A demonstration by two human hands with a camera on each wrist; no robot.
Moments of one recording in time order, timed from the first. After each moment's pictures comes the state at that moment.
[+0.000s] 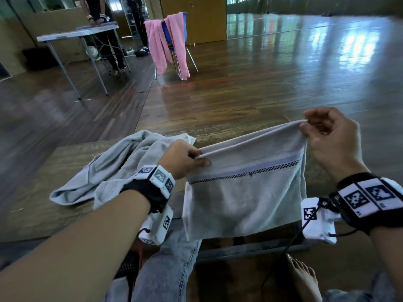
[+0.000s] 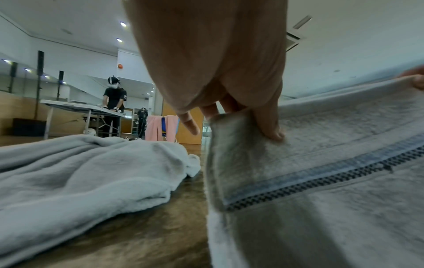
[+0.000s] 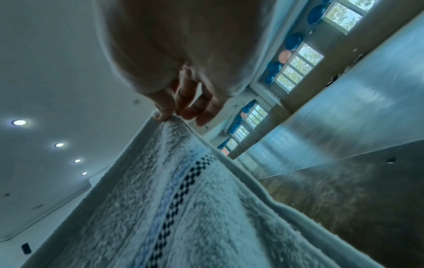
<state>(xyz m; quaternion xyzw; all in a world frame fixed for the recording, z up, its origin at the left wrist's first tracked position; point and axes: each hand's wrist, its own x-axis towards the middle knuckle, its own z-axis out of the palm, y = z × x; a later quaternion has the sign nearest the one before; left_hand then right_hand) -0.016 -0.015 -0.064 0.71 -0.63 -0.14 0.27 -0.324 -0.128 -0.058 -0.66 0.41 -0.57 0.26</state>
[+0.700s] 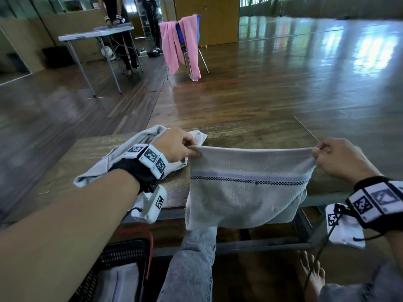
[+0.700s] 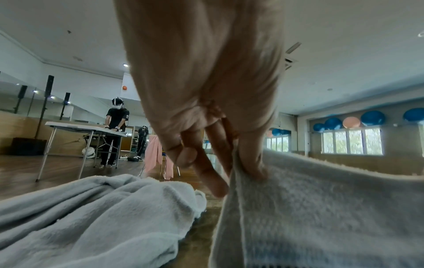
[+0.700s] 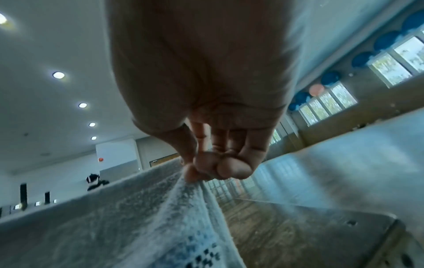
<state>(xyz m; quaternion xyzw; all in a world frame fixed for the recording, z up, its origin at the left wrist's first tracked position) 0.016 0.020 -0.024 0.73 -0.61 -0.19 0.23 -0.345 -0.109 -0.067 -0.74 0.61 -0.22 0.20</state>
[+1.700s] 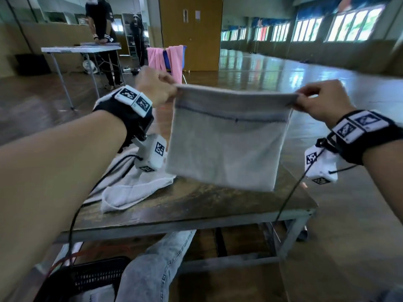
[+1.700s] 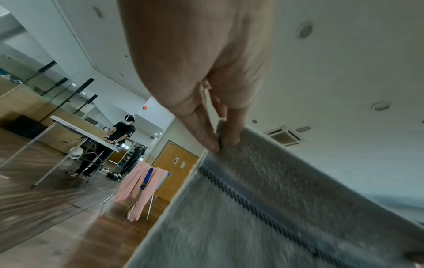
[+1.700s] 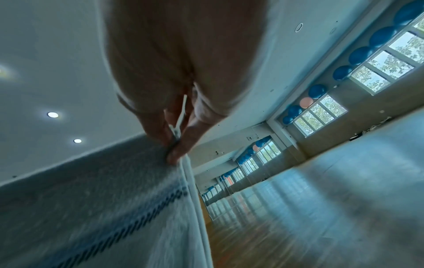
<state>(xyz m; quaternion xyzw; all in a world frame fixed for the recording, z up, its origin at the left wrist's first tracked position) 0.006 0.022 0.143 0.70 -0.51 -0.06 0.49 -0.335 -0.129 0.120 -0.74 0.49 -0.44 0.12</state>
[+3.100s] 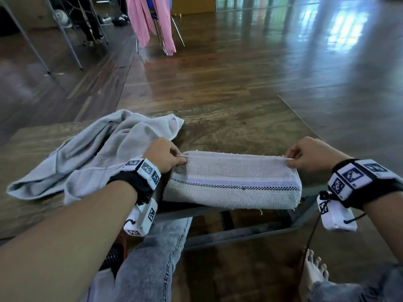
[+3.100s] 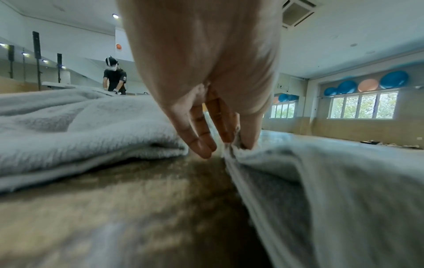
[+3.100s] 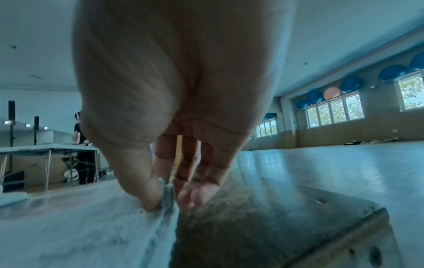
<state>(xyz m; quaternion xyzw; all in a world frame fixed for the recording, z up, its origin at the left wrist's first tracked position) 0.027 -0.041 -0.130 0.76 -0.60 -0.15 0.21 -0.335 -0.171 -0.122 -0.82 0.54 -0.02 0.18</state>
